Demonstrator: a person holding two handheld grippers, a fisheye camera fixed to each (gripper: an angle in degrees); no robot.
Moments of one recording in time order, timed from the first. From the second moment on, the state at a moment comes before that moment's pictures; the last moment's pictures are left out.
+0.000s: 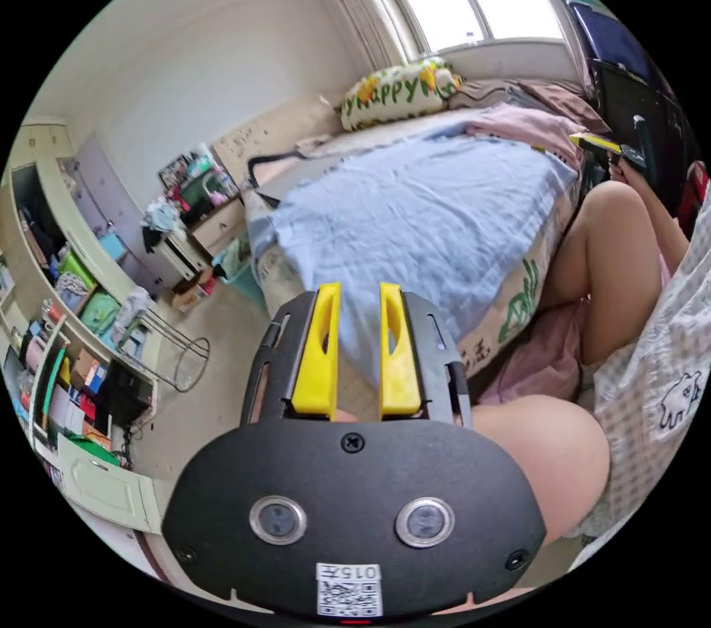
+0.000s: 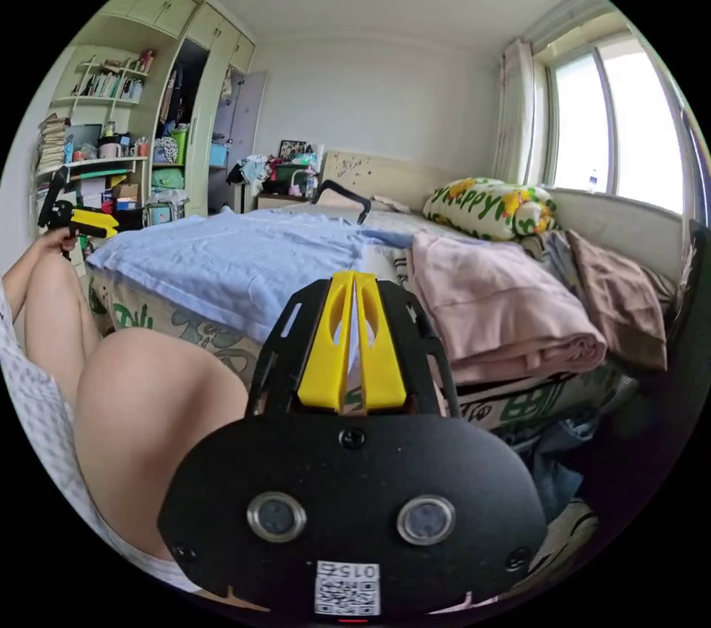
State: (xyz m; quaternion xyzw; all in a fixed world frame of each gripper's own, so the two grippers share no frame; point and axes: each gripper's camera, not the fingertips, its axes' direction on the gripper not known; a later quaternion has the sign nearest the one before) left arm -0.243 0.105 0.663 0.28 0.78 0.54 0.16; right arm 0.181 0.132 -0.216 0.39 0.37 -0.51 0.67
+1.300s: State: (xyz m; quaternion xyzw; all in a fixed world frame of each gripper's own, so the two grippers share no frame) left arm -0.355 0.297 0.051 0.12 0.79 0.58 -0.18; right arm 0.088 -0.217 -0.585 0.41 0.28 -0.23 0.84
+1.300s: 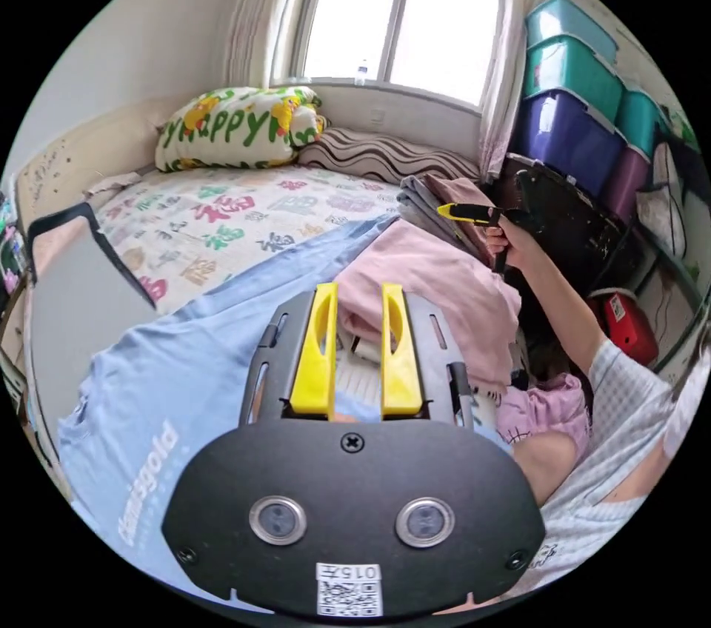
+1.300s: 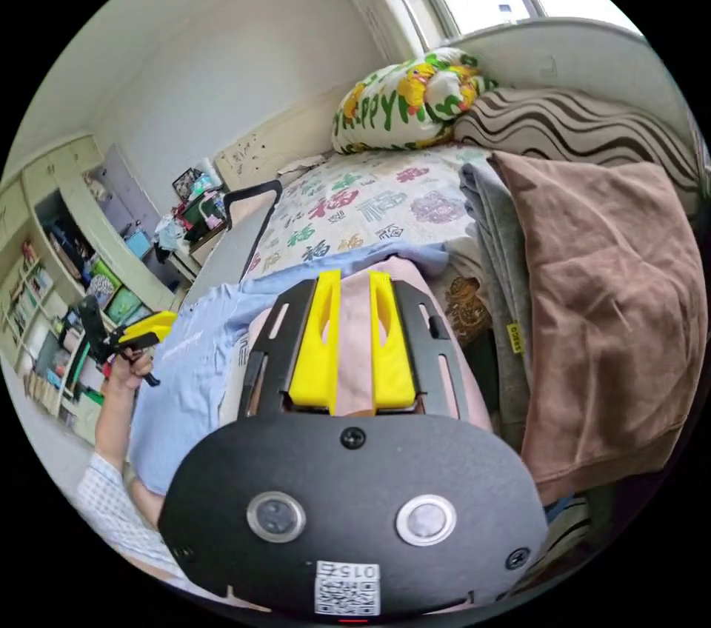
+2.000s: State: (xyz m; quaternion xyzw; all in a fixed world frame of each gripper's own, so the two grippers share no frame) left arm -0.349 0.499 -0.099 0.16 0.71 0.67 -0.14; right arm 0.122 -0.387 -0.624 0.29 0.22 -0.14 0.92
